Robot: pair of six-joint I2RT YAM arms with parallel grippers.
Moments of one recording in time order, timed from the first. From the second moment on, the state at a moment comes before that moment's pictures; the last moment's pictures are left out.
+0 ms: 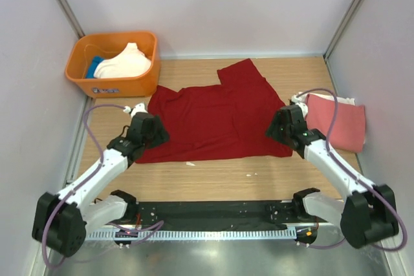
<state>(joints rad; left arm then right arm) -0.41 1.06 0.64 -0.36 -0.19 -0.68 0.27 1.12 0.67 -0.38 0.14 0.62</state>
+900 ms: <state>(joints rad) -0.31 0.77 0.51 -0.62 -0.34 -0.93 0.22 1.10 0.47 -0.48 0.41 0.96</state>
